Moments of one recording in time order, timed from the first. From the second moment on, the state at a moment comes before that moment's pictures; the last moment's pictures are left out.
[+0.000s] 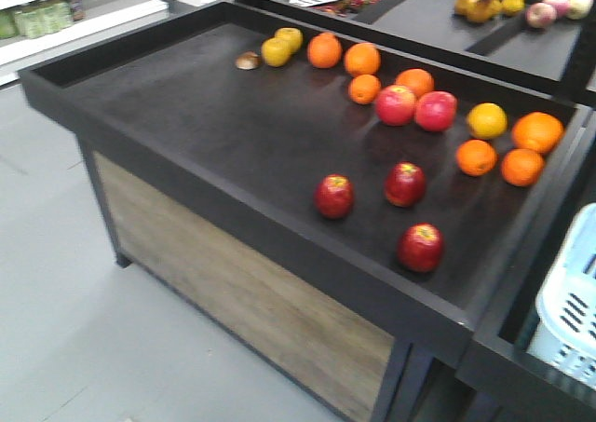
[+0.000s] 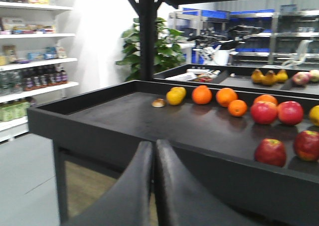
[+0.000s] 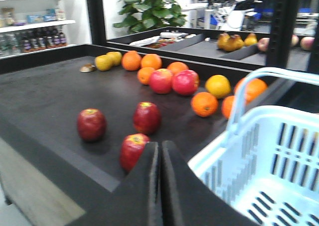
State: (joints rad) left arm -0.10 -0.01 0.03 0.13 0.00 -0.15; right arm 0.03 -0.02 0.03 -0.08 0.14 0.08
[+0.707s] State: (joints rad) left arm -0.10 -0.01 0.03 0.13 0.00 -0.15; right arm 0.03 -0.02 0.03 -0.08 0.14 0.08
